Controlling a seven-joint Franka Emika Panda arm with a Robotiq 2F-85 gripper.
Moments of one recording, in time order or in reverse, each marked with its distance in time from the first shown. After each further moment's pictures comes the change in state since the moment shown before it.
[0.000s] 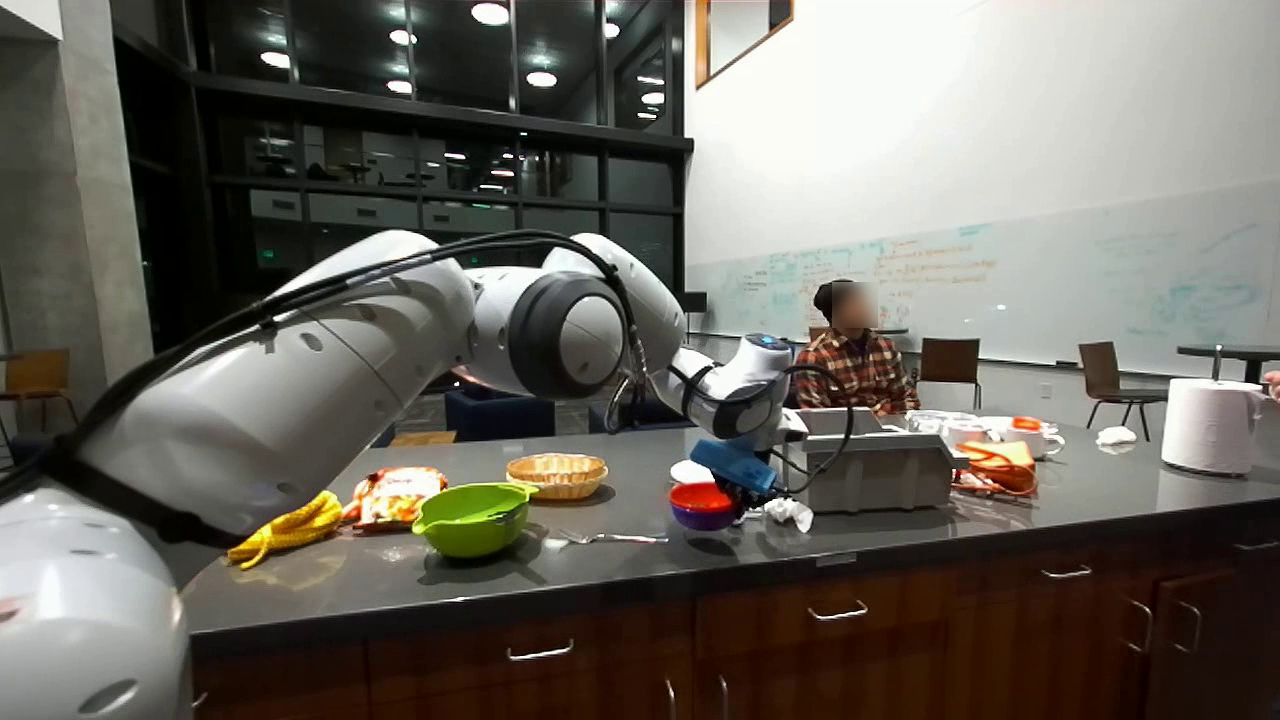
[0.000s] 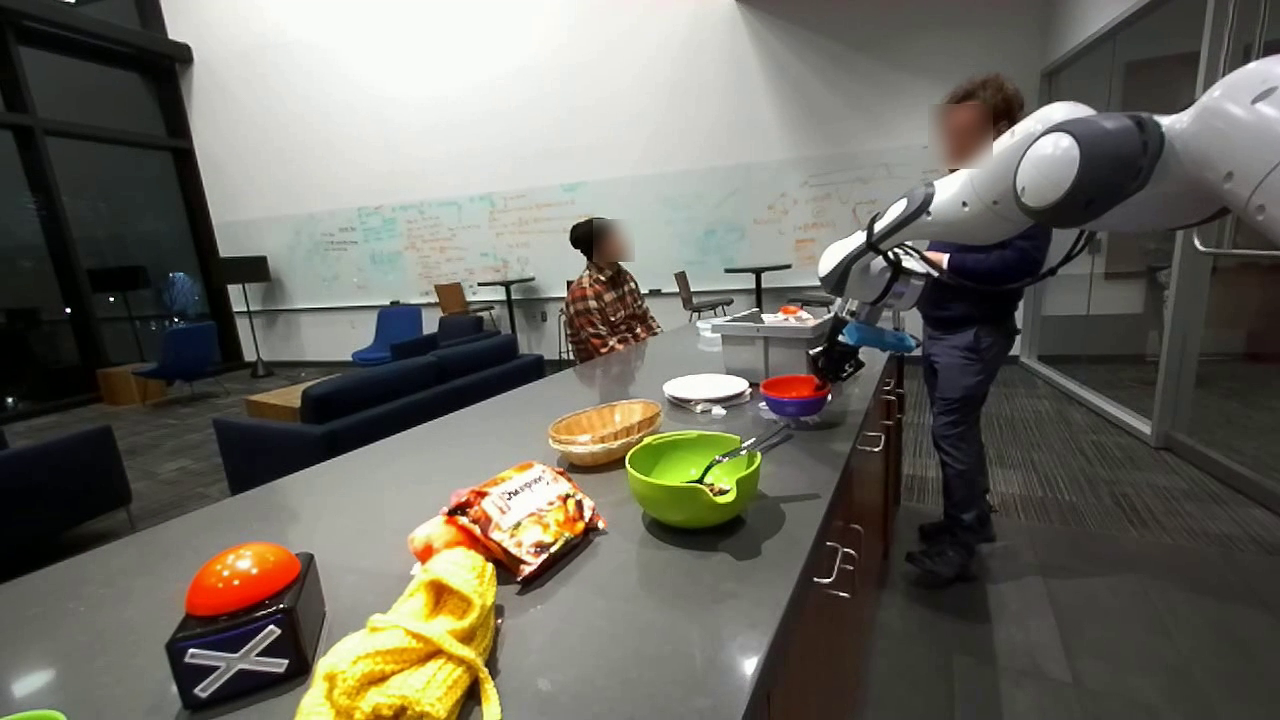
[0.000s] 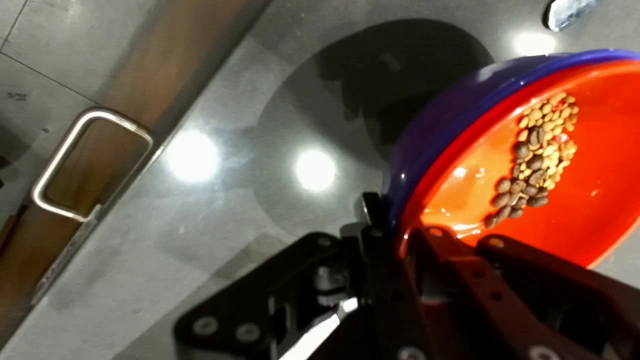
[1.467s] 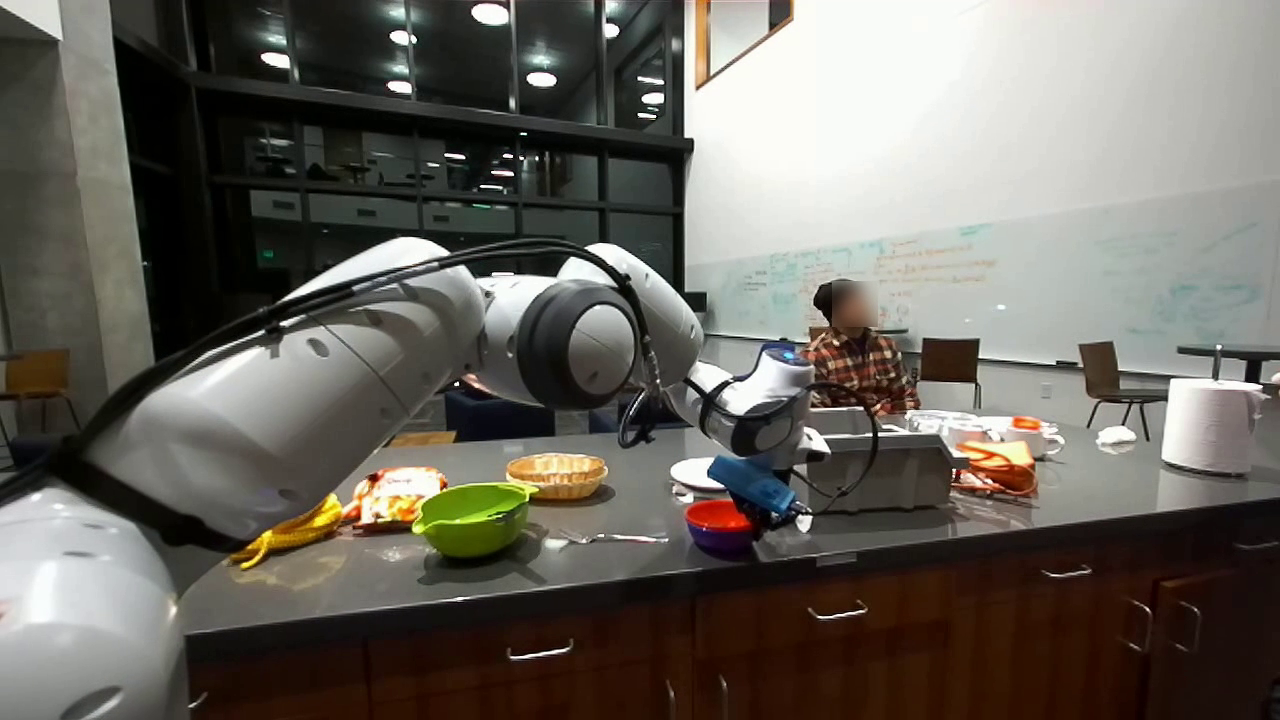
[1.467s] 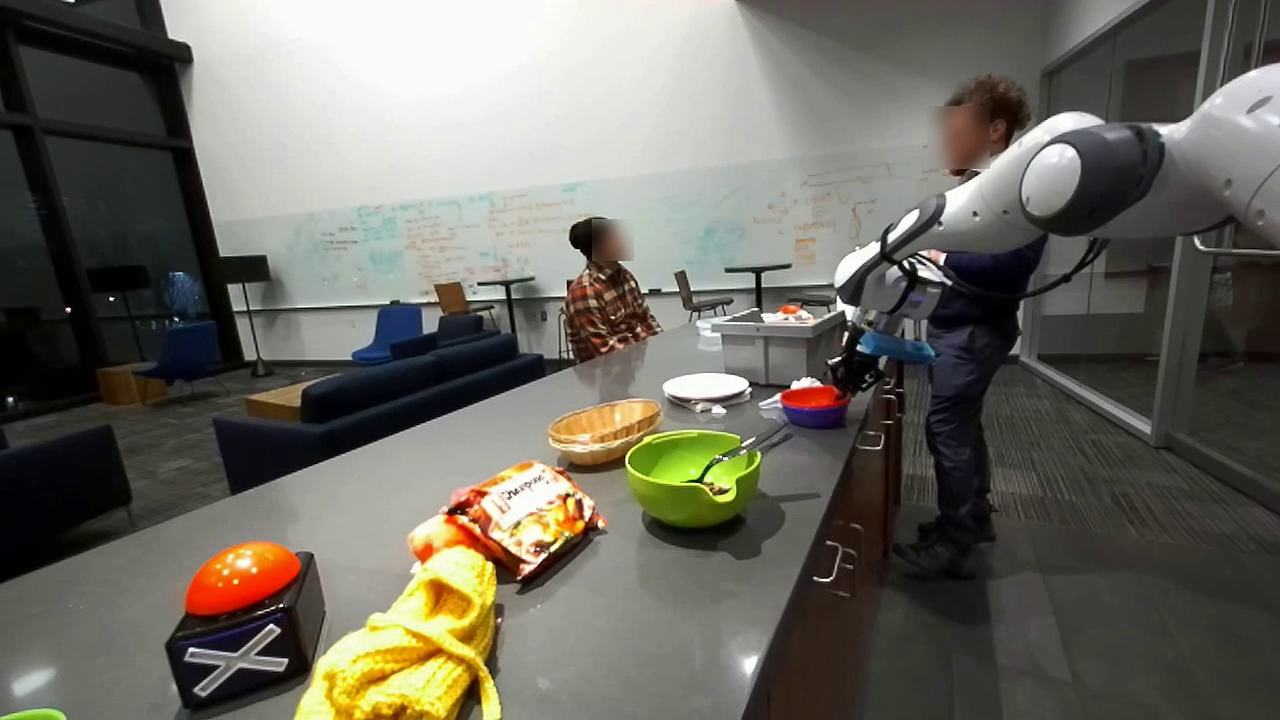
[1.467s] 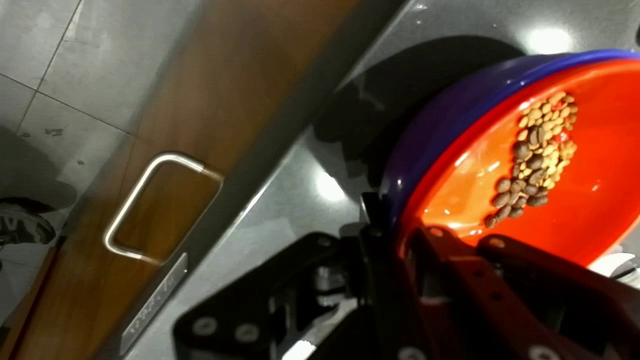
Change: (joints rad) arm -0.035 0.027 -0.019 -0.003 0.001 -0.011 0.022
